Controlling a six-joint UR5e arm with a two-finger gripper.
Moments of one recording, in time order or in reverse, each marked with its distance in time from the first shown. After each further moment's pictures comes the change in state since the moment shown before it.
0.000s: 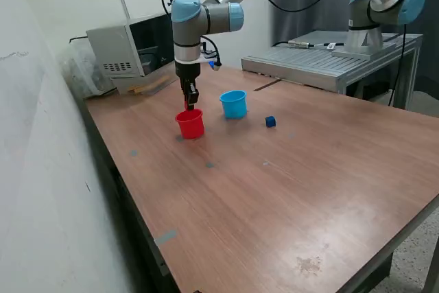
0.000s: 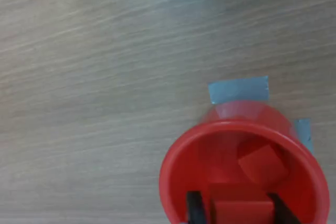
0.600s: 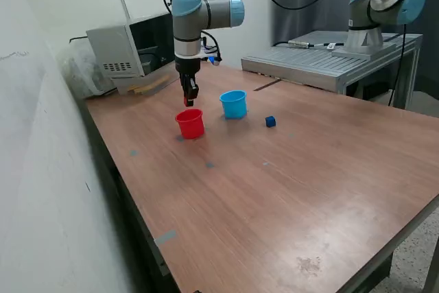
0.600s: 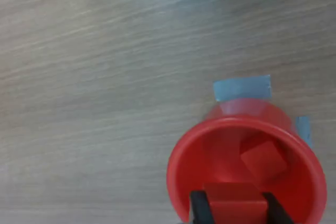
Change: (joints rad) arm 0.000 -0.023 0.013 0.002 -0.001 -0.014
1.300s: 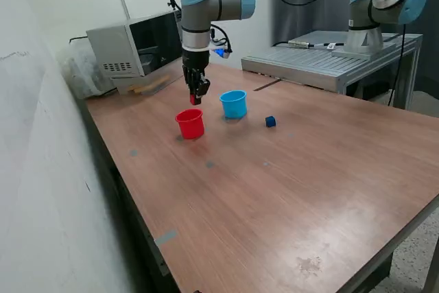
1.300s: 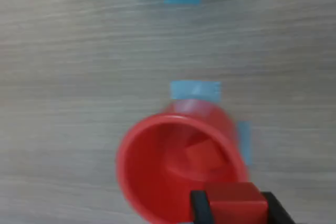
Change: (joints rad) arm 0.034 -0.050 0.043 -0.014 0.038 -0.098
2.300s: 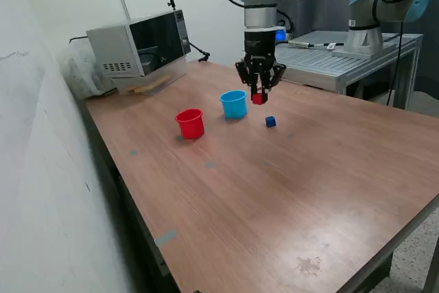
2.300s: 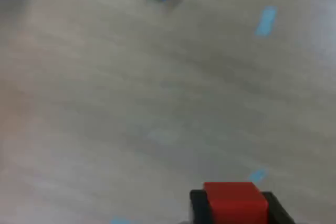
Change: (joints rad) arm 0.177 -0.216 0.293 -0.088 0.235 -0.218
